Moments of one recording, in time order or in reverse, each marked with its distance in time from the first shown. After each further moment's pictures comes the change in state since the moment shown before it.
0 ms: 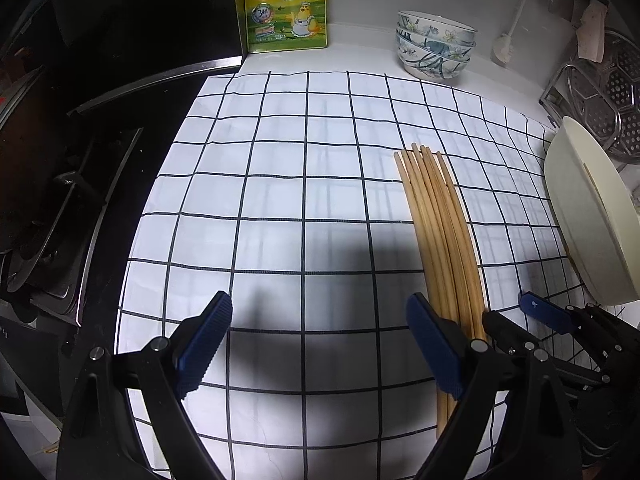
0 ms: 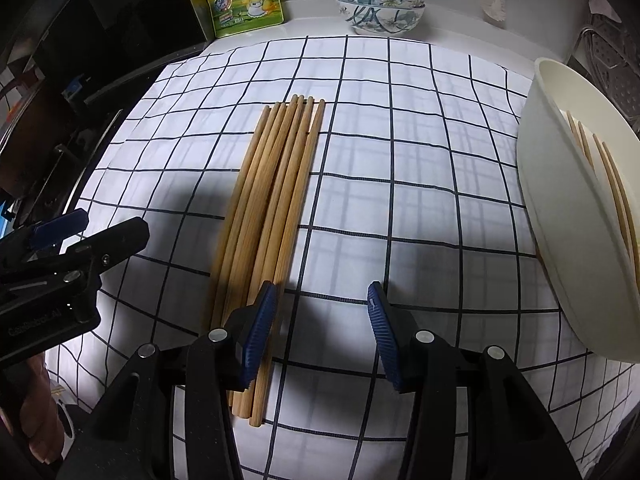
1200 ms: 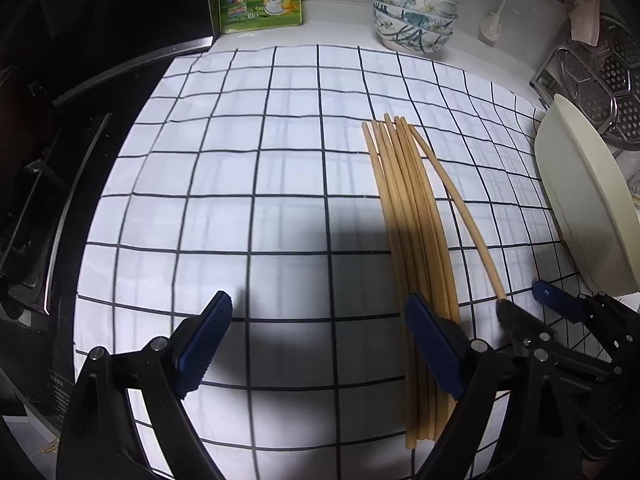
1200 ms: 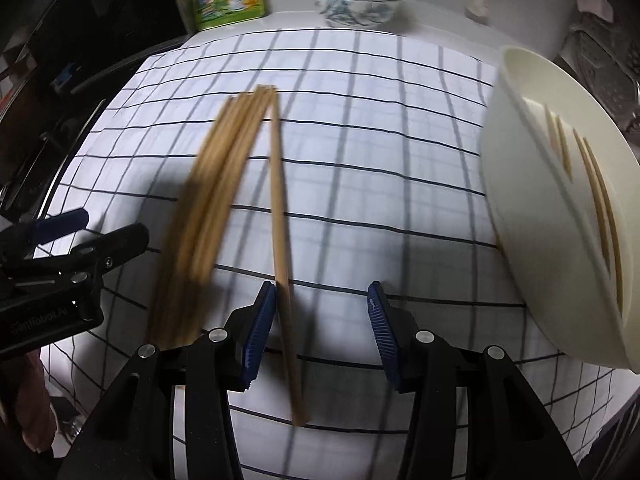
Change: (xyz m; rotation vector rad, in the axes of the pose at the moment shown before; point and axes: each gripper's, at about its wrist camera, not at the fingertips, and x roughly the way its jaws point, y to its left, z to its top) left arm 0.021 -0.024 -0.006 0.006 0.057 -0.042; right arm -0.002 -0.032 -0.008 -0.011 0.014 -0.061
